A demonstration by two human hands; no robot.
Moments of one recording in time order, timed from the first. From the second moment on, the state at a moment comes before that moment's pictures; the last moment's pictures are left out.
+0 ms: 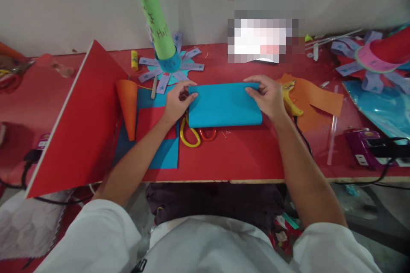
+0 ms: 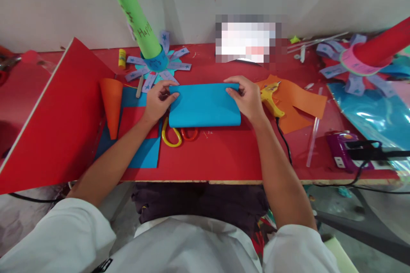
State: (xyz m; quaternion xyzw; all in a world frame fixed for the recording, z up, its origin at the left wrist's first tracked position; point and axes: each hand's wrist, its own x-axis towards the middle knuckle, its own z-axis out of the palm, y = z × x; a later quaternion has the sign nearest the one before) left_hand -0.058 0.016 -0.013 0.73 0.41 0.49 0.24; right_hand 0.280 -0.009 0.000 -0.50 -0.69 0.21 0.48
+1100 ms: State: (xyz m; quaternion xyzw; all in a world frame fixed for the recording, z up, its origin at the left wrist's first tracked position) left_hand -0.060 0.019 -0.012 0.71 0.44 0.49 0.24; right_hand 0.282 -0.005 -0.001 -0.53 -0.67 0.22 0.47
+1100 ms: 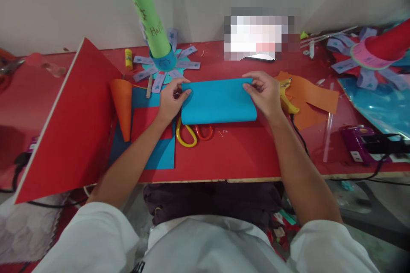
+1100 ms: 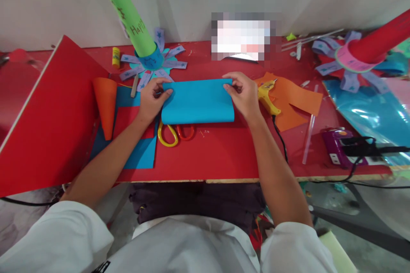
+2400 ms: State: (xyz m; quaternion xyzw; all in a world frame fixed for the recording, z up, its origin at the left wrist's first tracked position) left_hand -0.059 0.018 -0.011 0.73 0.43 0.49 0.20; right_hand 0.285 -0.004 -0.004 -0.54 -0.66 0.22 0.47
